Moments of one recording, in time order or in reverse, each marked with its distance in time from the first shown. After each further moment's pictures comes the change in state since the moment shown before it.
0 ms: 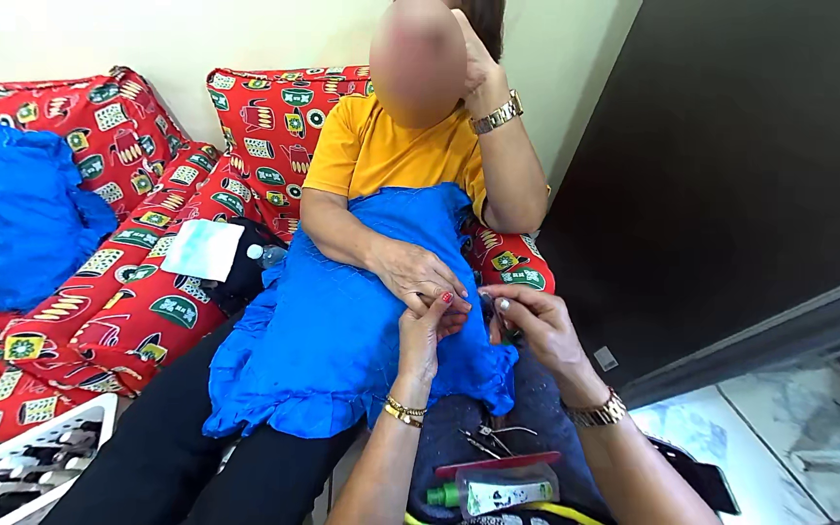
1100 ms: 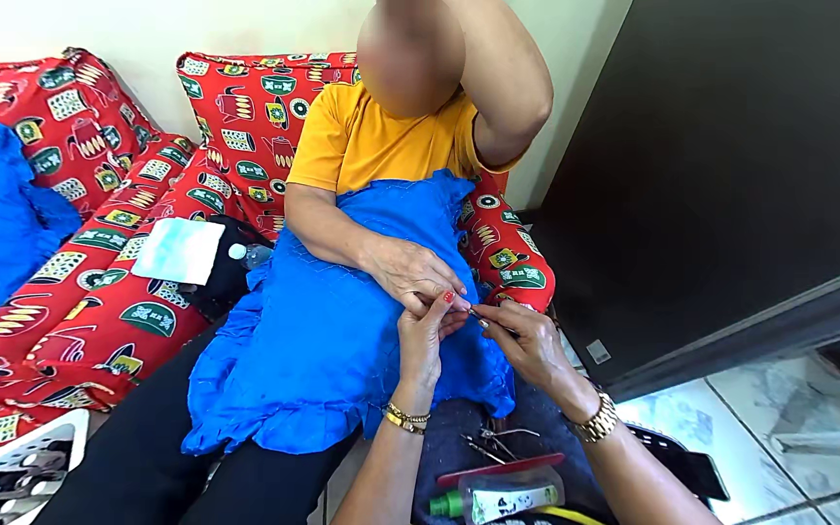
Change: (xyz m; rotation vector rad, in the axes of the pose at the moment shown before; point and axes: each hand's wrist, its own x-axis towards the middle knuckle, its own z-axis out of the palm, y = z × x) left_hand 0.002 -0.003 0.004 -0.080 0.012 0.024; right_hand -0.019 0.034 -0.002 -0.781 -0.005 -0.156
